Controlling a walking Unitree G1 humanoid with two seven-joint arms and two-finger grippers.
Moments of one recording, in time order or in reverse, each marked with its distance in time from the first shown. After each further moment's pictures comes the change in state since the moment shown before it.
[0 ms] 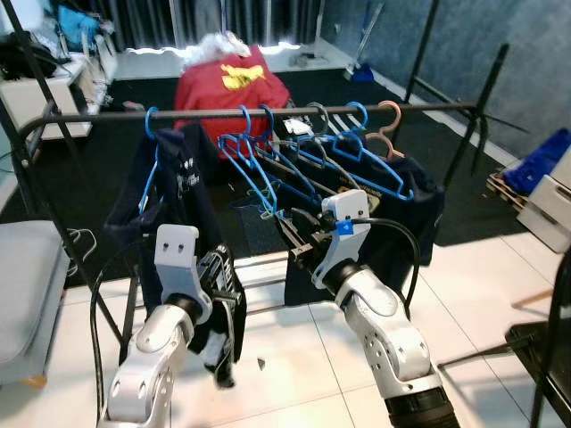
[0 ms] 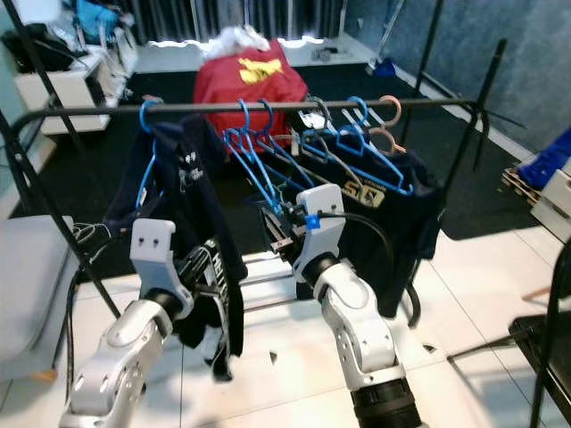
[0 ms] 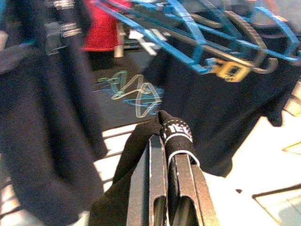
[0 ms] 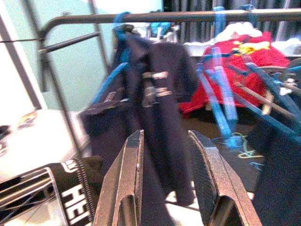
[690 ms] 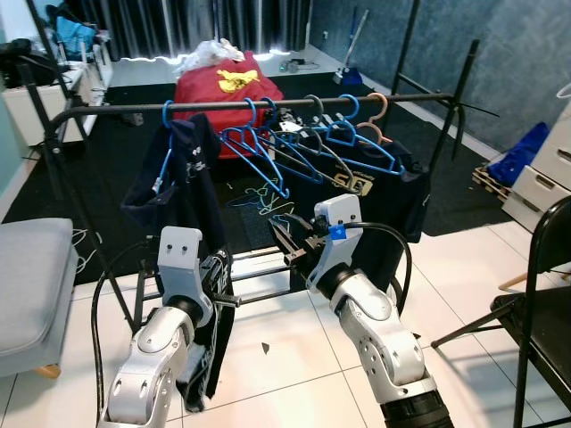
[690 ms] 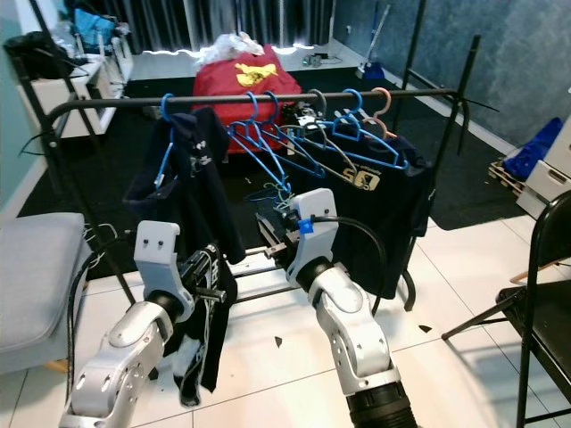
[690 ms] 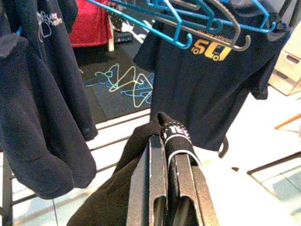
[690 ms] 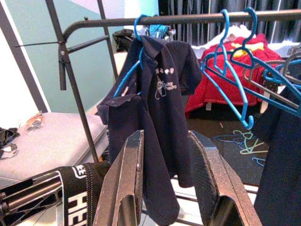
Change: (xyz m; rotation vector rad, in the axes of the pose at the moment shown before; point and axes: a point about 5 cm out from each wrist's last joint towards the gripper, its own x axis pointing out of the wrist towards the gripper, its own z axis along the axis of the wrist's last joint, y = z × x) left arm 0.001 -0.004 -0.004 0.019 0.036 -0.019; right arm -0.002 0.000 -0.003 0.000 0.011 -0.003
